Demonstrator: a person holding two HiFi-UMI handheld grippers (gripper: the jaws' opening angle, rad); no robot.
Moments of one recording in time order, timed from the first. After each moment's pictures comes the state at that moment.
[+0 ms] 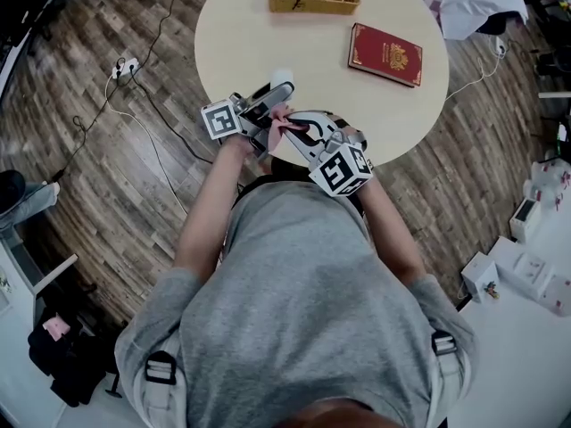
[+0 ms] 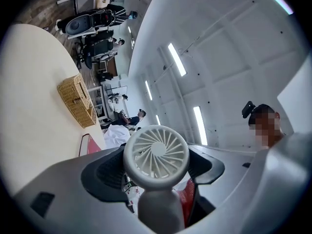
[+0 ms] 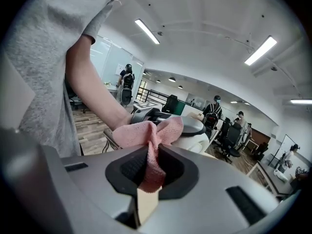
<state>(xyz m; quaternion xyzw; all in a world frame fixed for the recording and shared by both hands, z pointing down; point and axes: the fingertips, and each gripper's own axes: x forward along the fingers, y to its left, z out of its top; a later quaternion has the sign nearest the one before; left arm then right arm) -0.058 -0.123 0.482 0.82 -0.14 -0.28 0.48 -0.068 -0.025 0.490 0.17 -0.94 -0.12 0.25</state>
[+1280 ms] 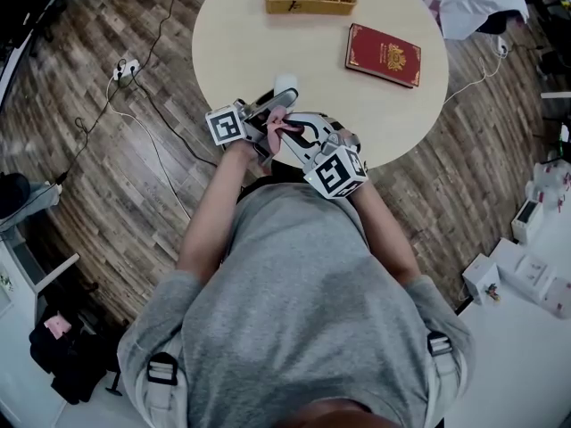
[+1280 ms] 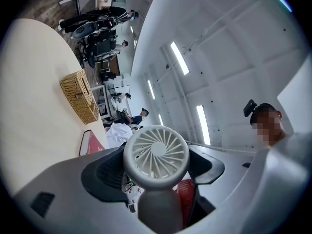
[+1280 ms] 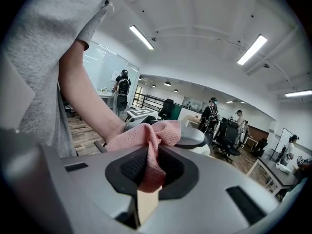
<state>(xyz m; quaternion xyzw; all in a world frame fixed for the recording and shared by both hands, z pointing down) -0.031 -0.119 0.489 0.82 -0.15 -0.27 0.49 -0.060 -0.030 0.482 0.19 -0.95 -0.10 0.22</state>
